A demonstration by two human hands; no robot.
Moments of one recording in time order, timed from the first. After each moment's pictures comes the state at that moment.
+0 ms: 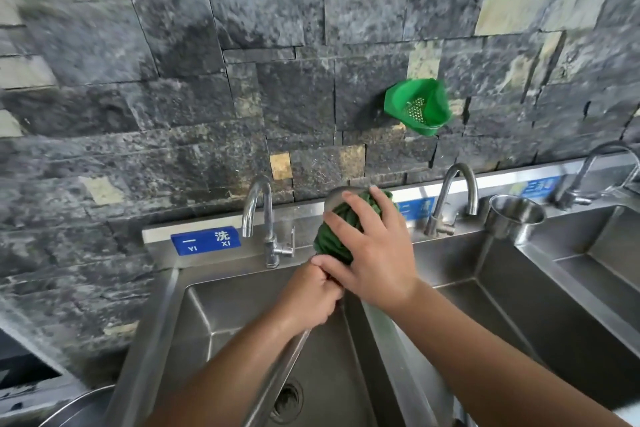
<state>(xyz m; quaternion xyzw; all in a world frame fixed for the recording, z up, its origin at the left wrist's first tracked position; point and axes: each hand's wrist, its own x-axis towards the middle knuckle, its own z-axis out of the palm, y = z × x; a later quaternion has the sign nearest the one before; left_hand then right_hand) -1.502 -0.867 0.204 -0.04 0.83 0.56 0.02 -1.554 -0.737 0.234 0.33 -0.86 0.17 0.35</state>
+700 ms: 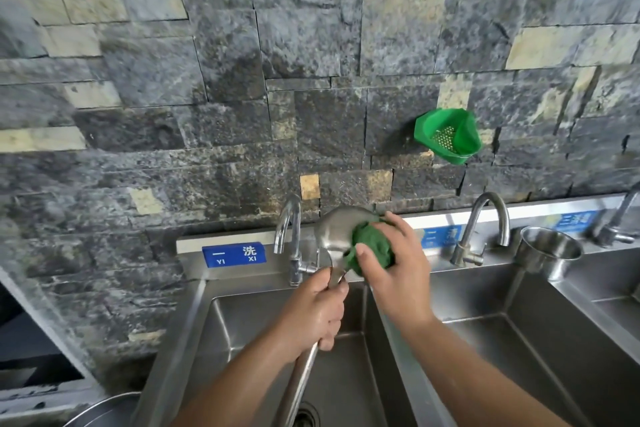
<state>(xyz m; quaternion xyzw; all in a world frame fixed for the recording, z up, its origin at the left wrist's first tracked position) -1.459 -0.897 0.241 -0.07 0.73 0.68 0.04 -1.542 -0.764 0.238 0.24 -0.77 0.53 0.27</state>
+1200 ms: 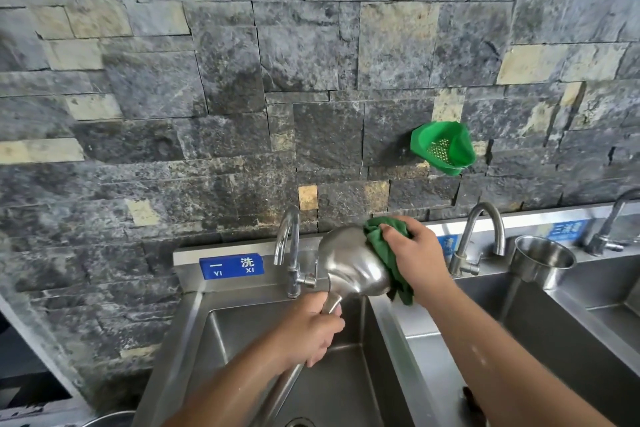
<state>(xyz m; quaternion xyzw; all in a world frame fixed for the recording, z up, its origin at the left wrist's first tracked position) -1.455 -0.915 0.241 -0.05 0.79 0.60 0.08 -1.566 -0.751 0.284 0.10 -0.75 0.65 0.05</state>
